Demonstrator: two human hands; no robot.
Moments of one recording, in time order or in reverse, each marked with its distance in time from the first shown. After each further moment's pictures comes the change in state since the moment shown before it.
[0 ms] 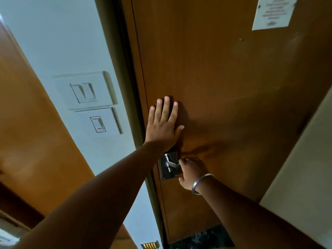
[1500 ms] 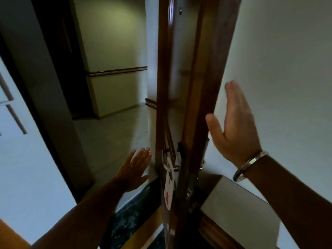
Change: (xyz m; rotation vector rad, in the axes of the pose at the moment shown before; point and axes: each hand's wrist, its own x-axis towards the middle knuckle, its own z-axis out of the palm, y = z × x) left_hand -0.191 0.117 -0.008 -0.376 -0.176 0.913; right_hand -0.369 -0.074 -0.233 -0.116 0.922 0.649
